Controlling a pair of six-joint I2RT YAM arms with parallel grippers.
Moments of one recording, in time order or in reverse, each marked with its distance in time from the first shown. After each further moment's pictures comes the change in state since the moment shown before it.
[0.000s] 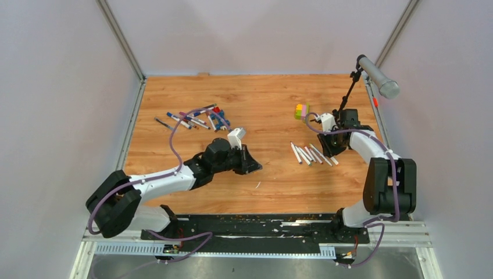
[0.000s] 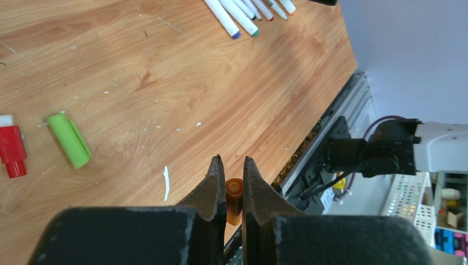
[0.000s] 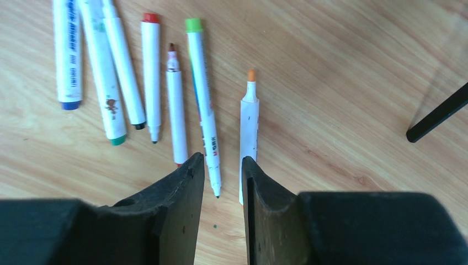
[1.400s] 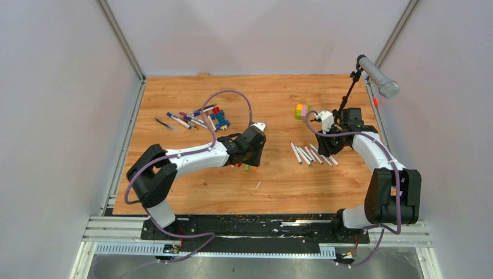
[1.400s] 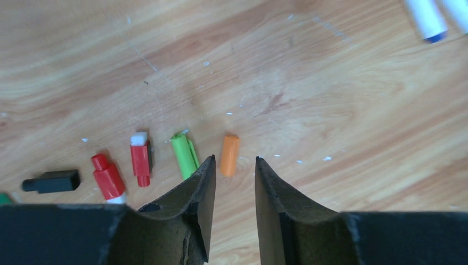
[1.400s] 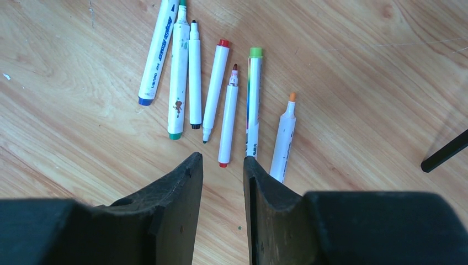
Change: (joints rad) left arm -0.090 0.451 0.539 -0.665 -0.426 0.221; right arm 0.000 -0.095 0.018 -0.078 -0.197 -0.048
